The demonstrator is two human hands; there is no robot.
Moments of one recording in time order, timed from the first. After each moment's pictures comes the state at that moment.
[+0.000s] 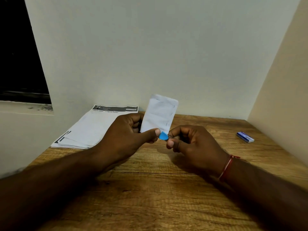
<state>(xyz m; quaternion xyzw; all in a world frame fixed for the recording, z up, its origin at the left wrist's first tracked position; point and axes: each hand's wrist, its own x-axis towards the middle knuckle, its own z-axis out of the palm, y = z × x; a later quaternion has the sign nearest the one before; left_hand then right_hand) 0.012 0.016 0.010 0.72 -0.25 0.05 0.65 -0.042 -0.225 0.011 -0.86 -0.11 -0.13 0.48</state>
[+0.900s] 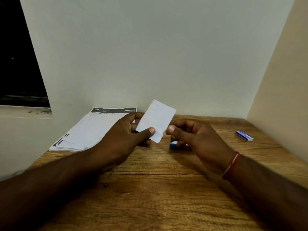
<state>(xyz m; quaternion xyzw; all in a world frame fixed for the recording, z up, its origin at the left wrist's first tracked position) 0.026 0.016 0.004 0.70 -0.25 -0.02 0.67 -0.037 -0.235 0.019 -0.77 -0.07 -0.10 0.62</state>
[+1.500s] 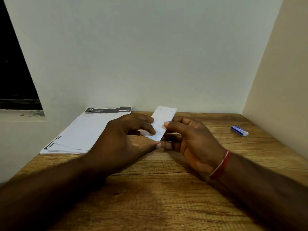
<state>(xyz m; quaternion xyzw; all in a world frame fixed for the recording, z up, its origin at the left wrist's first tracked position) 0.006 0.011 0.005 0.77 -0.37 0.22 0.48 -0.049 -0.210 0.026 -0.57 -0.01 -0.04 0.82</state>
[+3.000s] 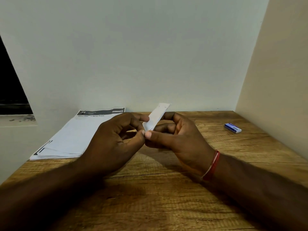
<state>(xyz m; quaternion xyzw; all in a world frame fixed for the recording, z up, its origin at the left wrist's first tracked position) -0.004 0.005 0.015 0.75 -0.37 0.18 0.52 -0.053 -0.205 0.020 -0.63 -0.12 -0.09 0.76</state>
